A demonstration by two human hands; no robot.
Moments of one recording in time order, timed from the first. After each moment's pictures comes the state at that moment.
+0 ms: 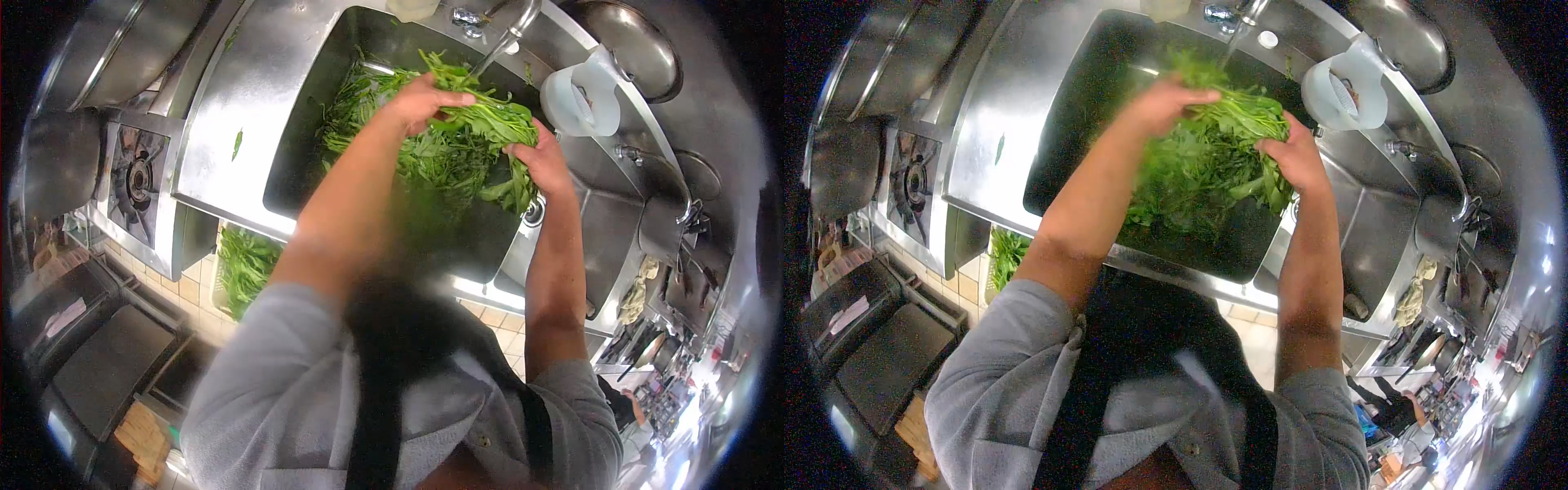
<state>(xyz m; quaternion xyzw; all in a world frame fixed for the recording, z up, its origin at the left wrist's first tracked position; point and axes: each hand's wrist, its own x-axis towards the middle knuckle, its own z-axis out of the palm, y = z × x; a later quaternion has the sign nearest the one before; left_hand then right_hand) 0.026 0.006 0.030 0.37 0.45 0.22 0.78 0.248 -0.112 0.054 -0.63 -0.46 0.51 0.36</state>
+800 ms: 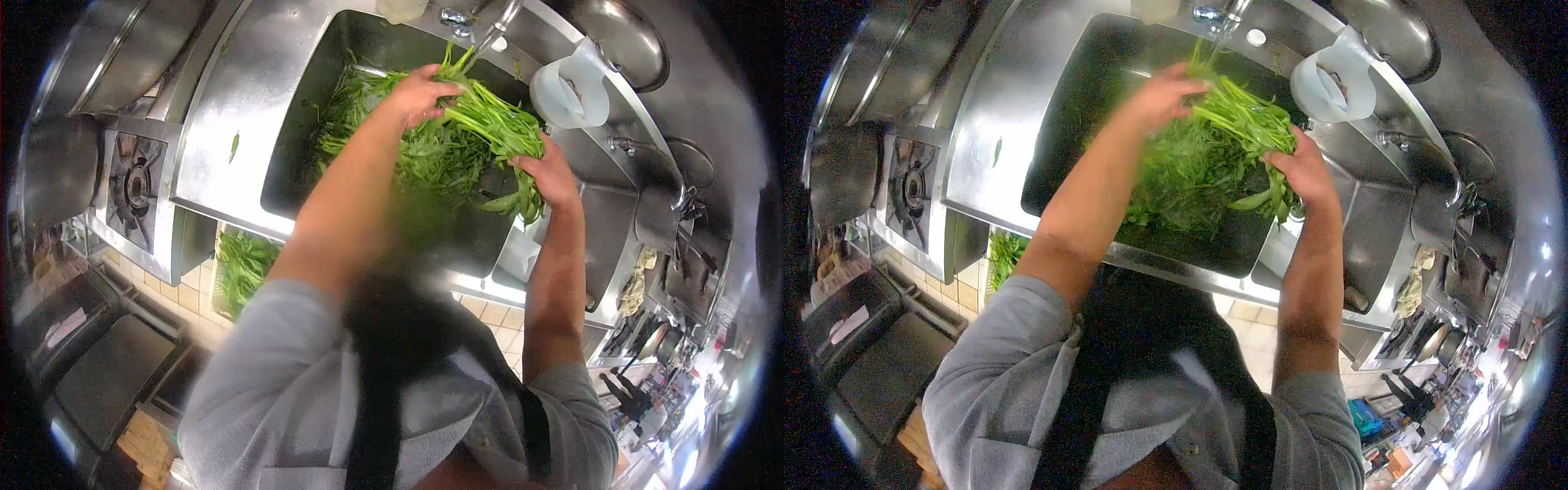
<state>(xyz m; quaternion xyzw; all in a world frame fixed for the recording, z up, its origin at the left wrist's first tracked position) 0.035 0.012 0.021 0.42 0.37 0.21 0.80 0.255 -0.145 0.075 -0.67 -0.44 0.50 0.34</state>
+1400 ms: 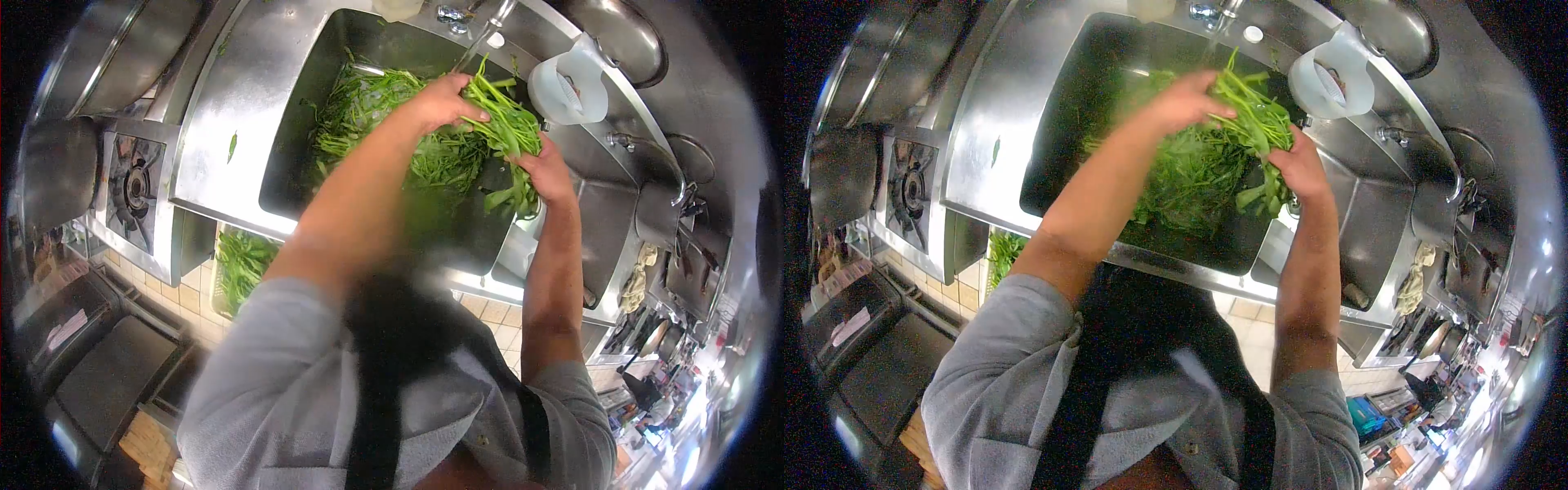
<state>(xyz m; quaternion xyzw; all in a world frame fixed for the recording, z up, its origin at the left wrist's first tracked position) 0.072 0.007 -0.001 0.55 0.29 0.17 0.76 0.266 -0.151 0.058 -0.64 -0.43 0.50 0.39</state>
